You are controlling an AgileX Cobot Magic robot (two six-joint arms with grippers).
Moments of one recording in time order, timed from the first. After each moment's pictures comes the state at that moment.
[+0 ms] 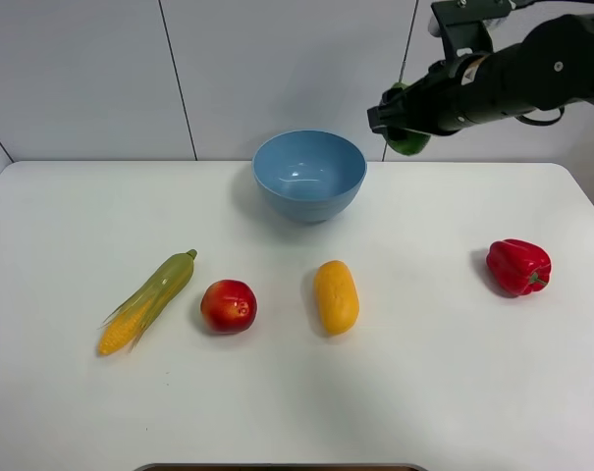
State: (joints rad) left arm -0.01 0.00 -0.44 0.12 1.10 -0.19; right arm 0.35 1.59 -1.16 0.08 0.31 0.00
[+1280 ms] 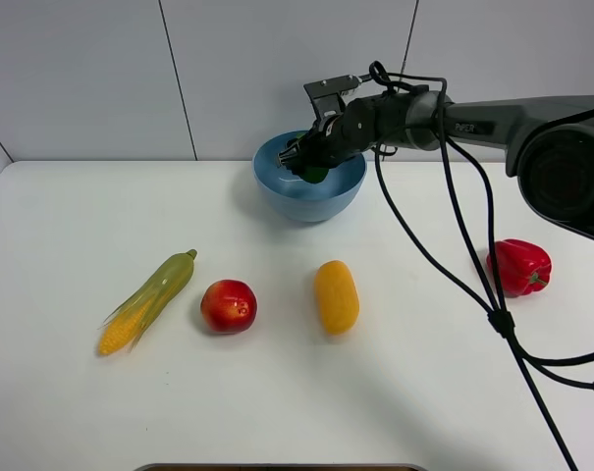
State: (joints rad) left arm -0.01 0.00 -0.44 0.12 1.10 -0.19; right arm 0.45 2.30 -1.72 0.08 0.26 0.00
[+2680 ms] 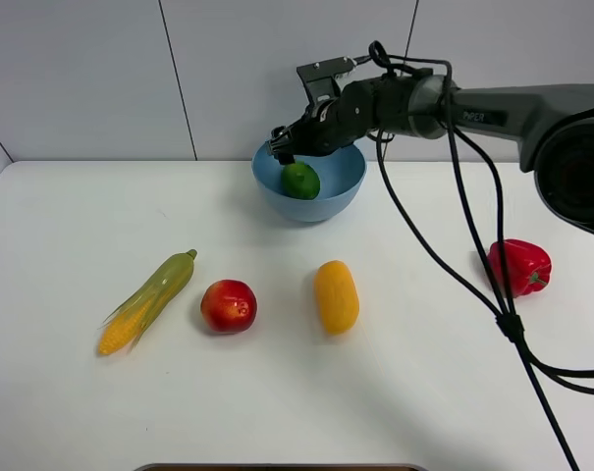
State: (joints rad) left arm -0.01 0.00 -0.44 0.12 1.10 -0.19; right arm 0.48 2.21 -1.72 0.07 0.32 0.01
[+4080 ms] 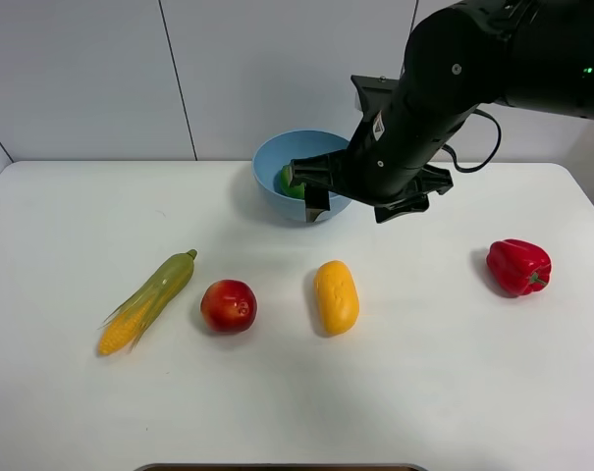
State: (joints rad) left arm -0.01 0.00 -0.44 0.12 1.10 -0.19; right arm 0.67 1.64 -1.28 -0.01 0.88 0.61
